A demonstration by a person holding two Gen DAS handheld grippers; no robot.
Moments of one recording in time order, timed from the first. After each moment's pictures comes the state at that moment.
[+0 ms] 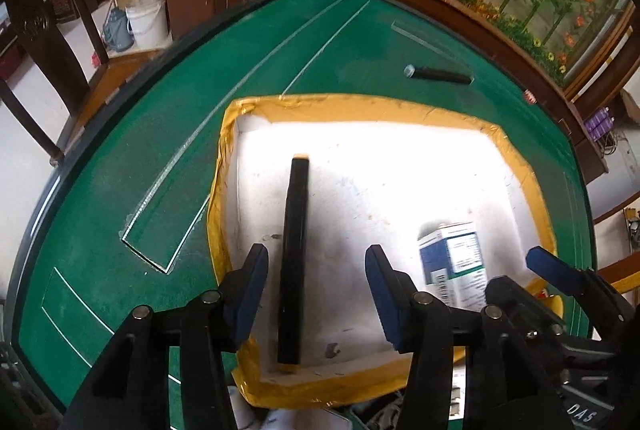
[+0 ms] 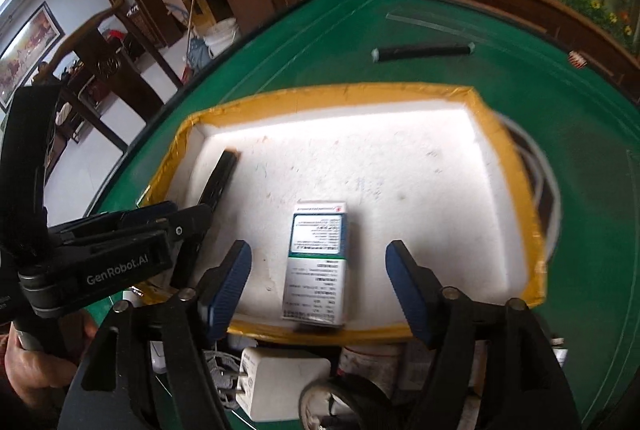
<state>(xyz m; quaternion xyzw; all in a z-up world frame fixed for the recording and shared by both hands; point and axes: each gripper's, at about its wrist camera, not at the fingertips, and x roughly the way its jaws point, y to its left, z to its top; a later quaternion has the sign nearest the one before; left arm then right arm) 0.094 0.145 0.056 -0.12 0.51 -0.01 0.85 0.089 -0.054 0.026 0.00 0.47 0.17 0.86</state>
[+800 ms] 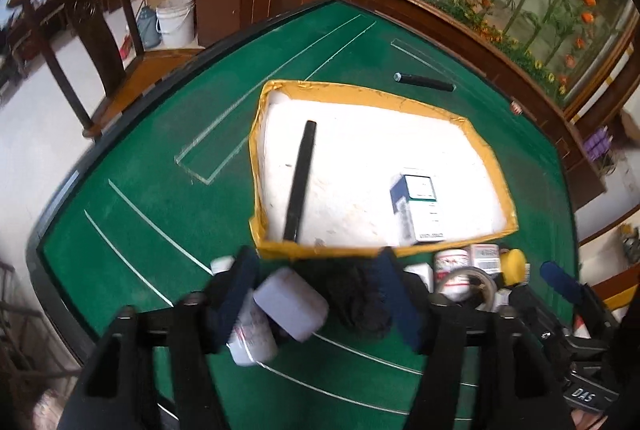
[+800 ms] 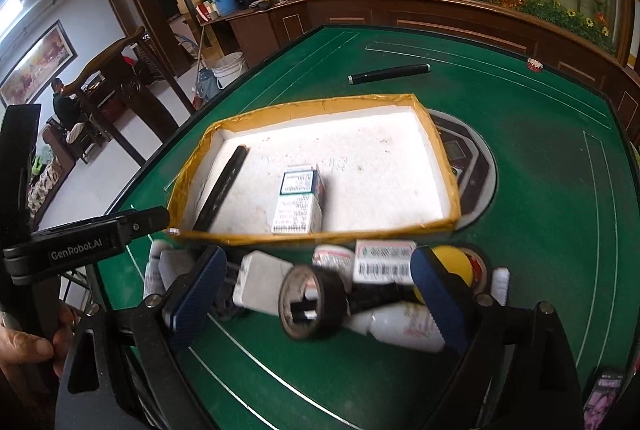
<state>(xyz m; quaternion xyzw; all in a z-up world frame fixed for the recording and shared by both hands) -0.004 0.134 0.096 -0.16 0.49 0.03 0.86 0.006 -0.108 0.049 0.01 0.43 0.19 0.88</state>
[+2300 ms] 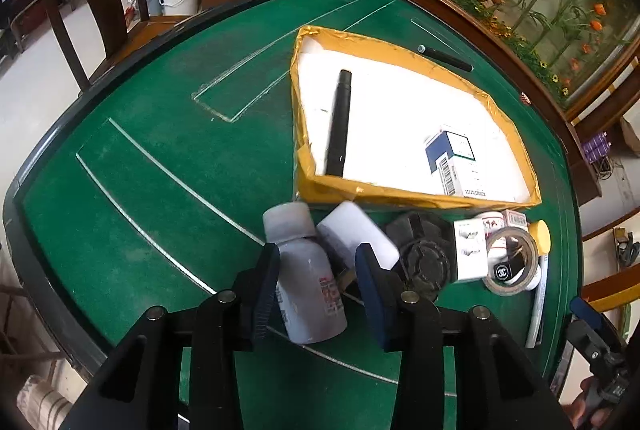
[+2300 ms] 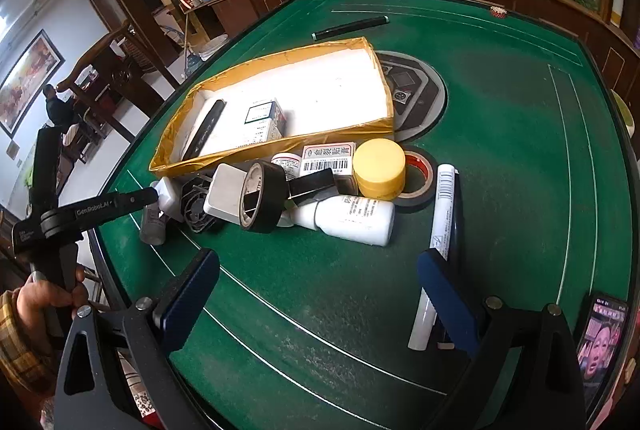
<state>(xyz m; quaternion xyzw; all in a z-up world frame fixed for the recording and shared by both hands) -0.030 0.166 0.046 -0.18 0.51 0.02 0.84 -0.049 -0.162 0.036 0.04 0.47 0.17 0.86</state>
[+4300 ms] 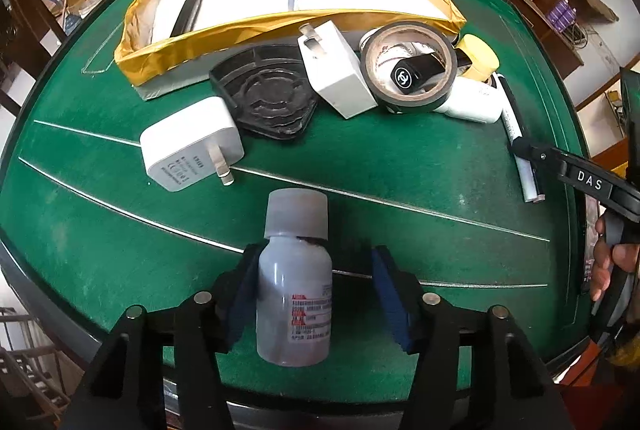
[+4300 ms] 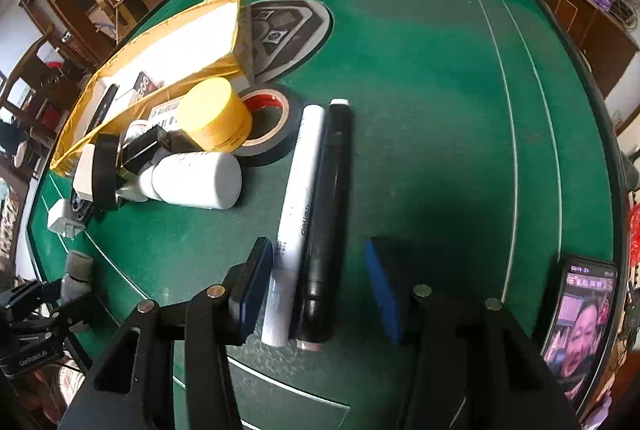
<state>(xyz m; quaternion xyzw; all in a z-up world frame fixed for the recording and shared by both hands) -0.061 0.043 0.023 -0.03 0.59 -0.08 0.81 -0.024 -0.225 -0.024 0.03 0.53 0.06 0.85</state>
